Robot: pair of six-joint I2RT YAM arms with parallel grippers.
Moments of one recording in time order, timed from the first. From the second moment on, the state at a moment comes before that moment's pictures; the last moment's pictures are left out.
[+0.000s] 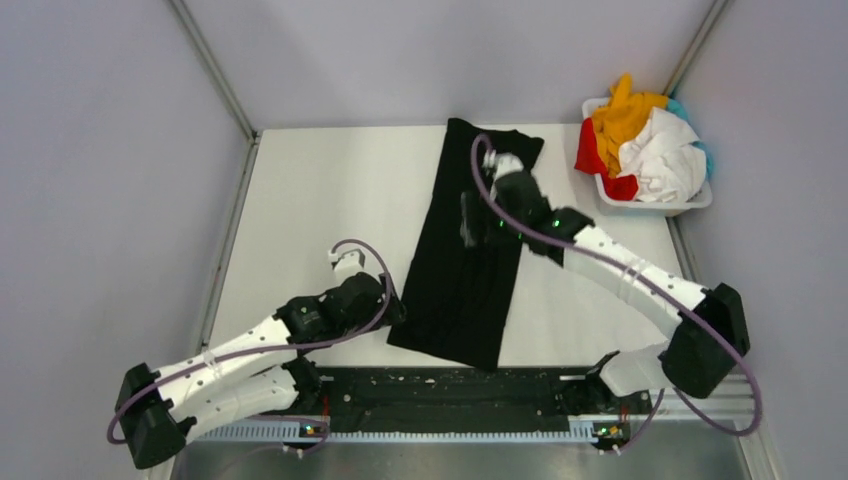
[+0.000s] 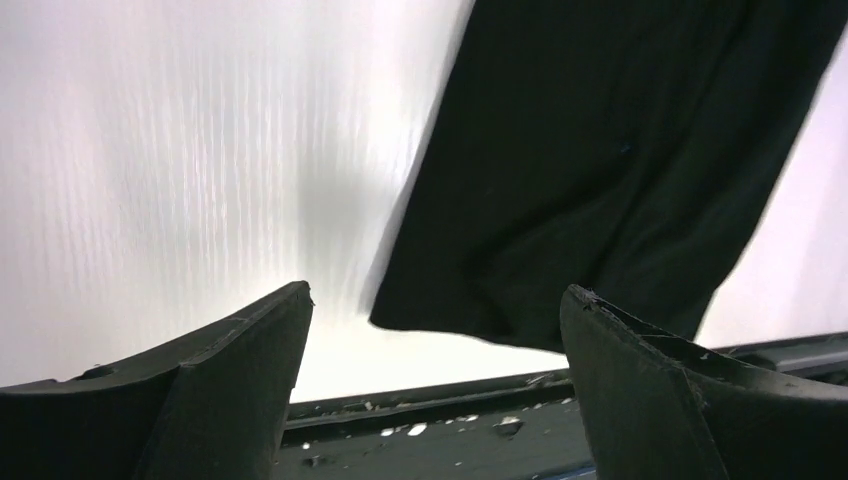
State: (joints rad) left arm -0.93 0.85 0.60 -0.66 -0.35 -1.05; right arm 0.59 1.44 1.26 -0.44 0.13 0.34
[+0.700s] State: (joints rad) left arm -0.90 1.10 0.46 -0.39 -0.10 -1.03; right arm 1.21 1.20 0.59 -0.54 0.13 0.69
